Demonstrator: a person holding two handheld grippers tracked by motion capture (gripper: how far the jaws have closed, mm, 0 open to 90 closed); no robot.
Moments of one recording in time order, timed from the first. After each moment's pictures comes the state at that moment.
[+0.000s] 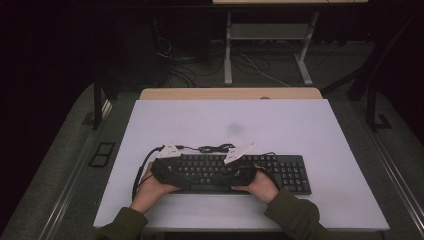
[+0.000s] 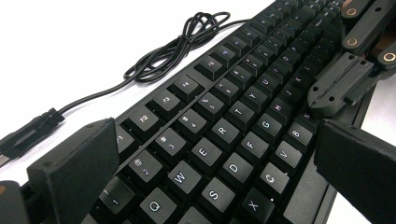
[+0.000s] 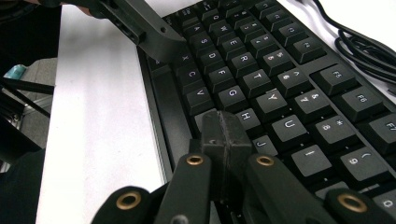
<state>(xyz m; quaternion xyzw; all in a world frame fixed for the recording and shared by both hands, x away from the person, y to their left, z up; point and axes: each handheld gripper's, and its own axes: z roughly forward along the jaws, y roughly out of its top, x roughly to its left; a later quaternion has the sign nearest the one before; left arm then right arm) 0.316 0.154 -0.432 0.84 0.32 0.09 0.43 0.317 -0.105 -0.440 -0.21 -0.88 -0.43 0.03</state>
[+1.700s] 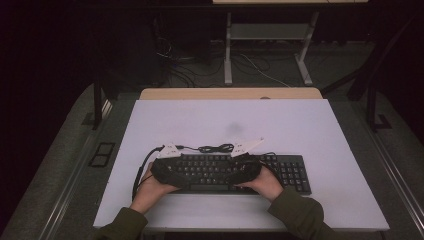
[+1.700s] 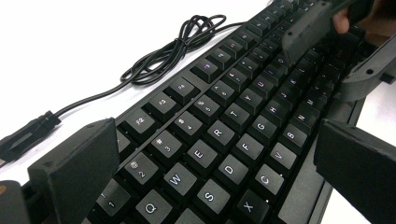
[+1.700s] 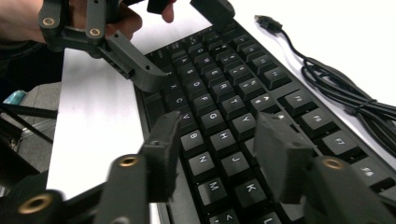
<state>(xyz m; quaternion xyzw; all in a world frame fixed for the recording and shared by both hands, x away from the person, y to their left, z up) 0.315 0.153 -0.431 0.84 0.31 0.09 0.44 0.324 -0.119 -0.428 -0.23 -0.85 -0.47 0.02</state>
